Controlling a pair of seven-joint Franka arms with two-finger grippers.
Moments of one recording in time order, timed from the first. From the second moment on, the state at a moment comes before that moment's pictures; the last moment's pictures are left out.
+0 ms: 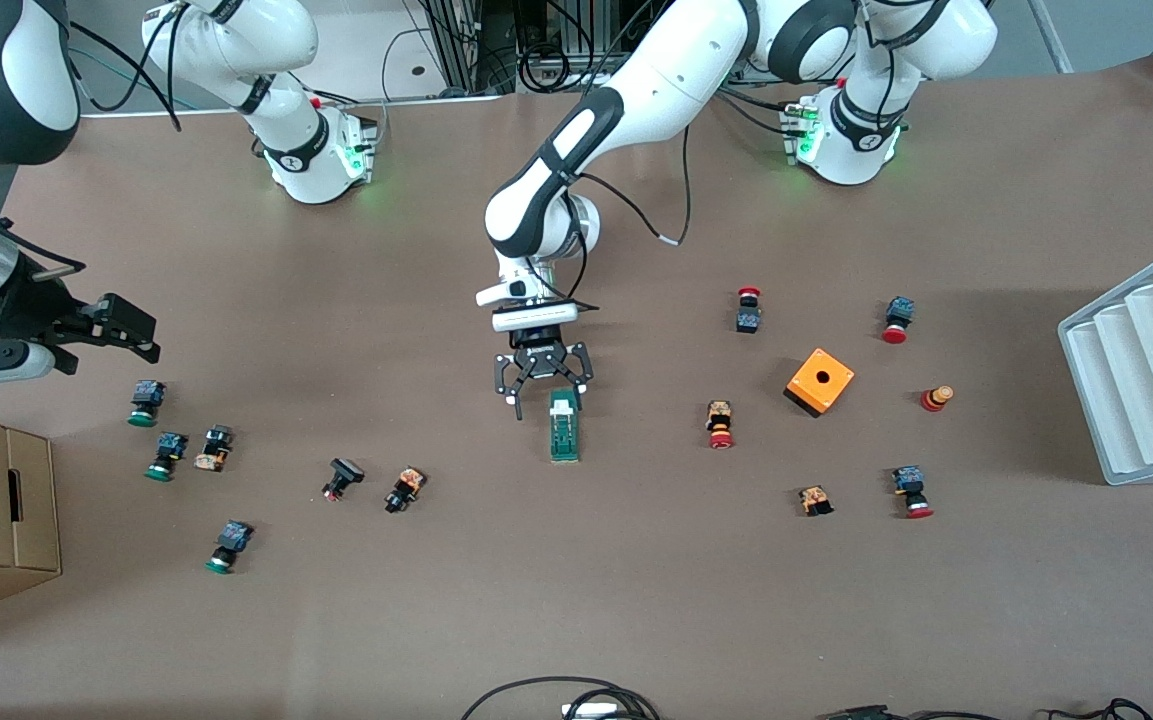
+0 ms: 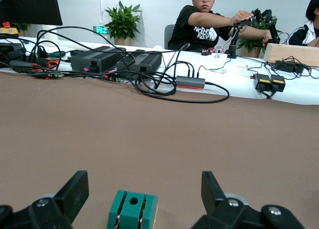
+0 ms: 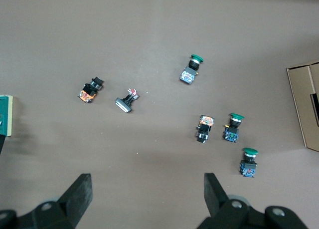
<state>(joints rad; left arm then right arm) -1.11 0.92 0.07 -1.46 1.53 2.08 -2.39 0.04 -0.03 -0.04 -1.72 0.03 1.78 -0.08</state>
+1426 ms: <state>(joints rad) -1.18 1.00 0.02 -1.45 1.53 1.98 -2.45 0.04 -0.03 -0.04 -1.72 0.03 1.78 -0.08</state>
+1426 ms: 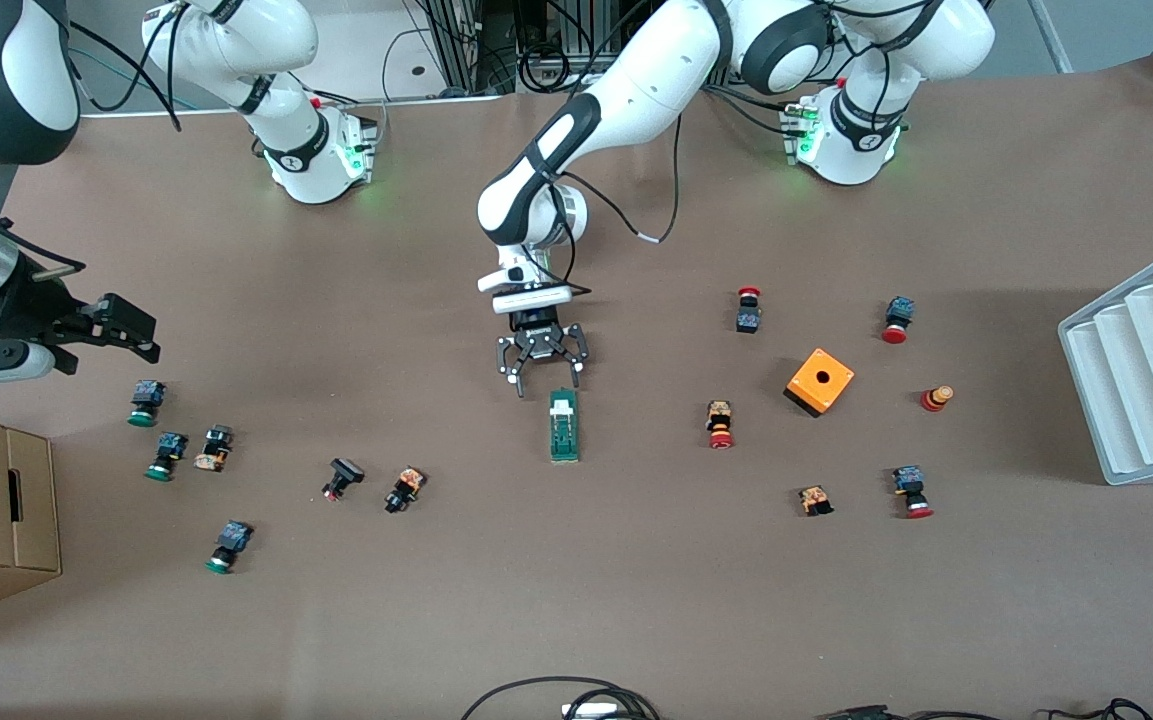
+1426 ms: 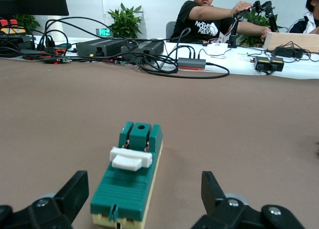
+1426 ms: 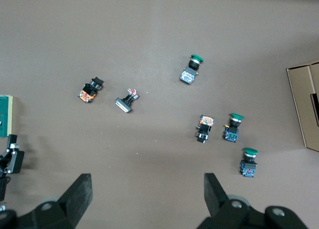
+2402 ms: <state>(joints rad) -1.18 1.01 0.03 -1.49 1.53 1.98 -2.47 0.04 -0.03 -0.04 -1.72 0.03 1.78 -0.08</state>
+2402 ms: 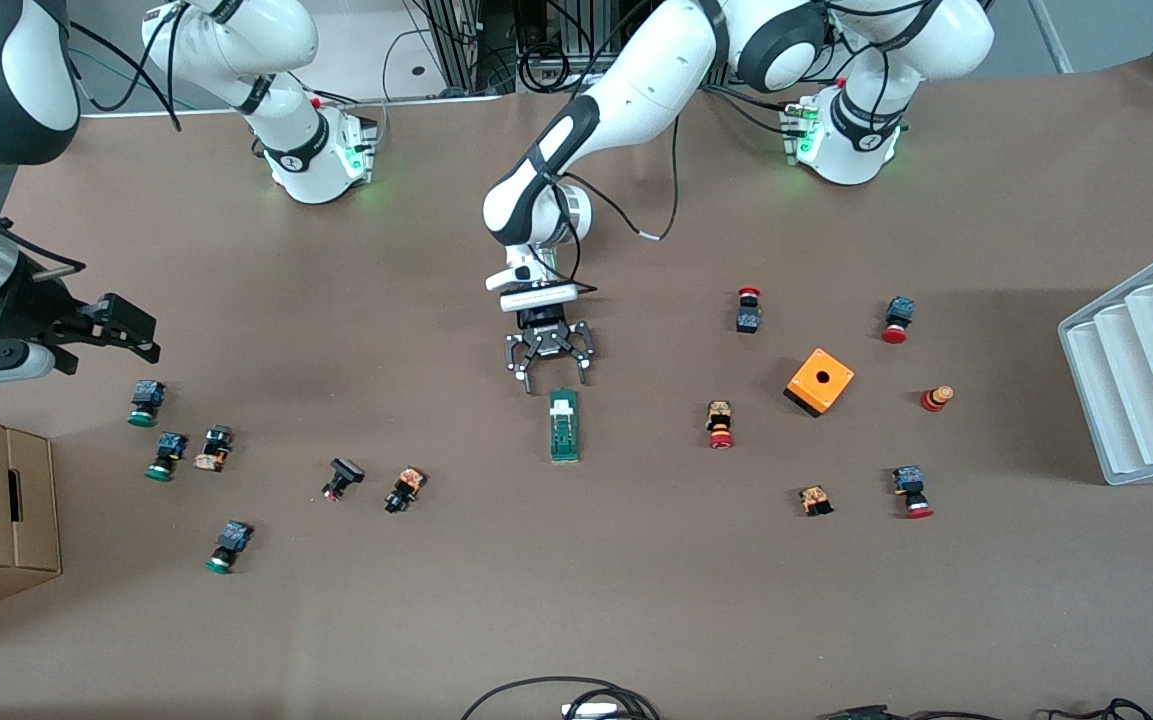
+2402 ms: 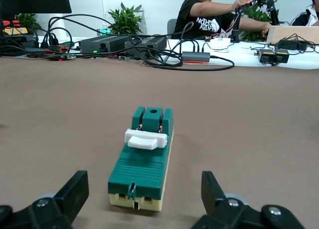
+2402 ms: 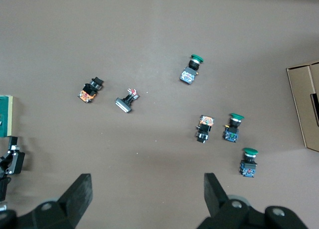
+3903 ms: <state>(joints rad) -1.17 1.00 0.03 -1.51 1.53 1.97 -2.47 0.50 0.31 -0.02 -1.65 0.15 1.99 0.88</state>
